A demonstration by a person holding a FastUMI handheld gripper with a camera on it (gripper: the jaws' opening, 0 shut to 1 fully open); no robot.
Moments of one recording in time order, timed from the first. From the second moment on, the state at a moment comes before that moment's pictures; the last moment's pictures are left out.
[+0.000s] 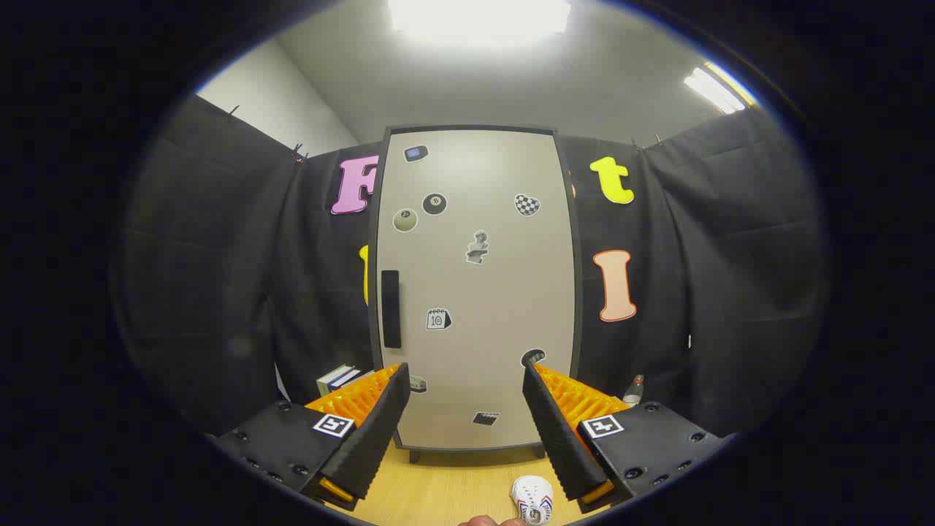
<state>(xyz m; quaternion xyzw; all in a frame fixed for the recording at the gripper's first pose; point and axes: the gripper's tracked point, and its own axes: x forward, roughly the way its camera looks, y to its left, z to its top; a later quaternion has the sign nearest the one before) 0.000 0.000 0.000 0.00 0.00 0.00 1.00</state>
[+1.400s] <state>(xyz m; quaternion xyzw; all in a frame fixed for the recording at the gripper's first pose) 0.036 0.020 0.018 -0.03 0.00 0.03 1.00</state>
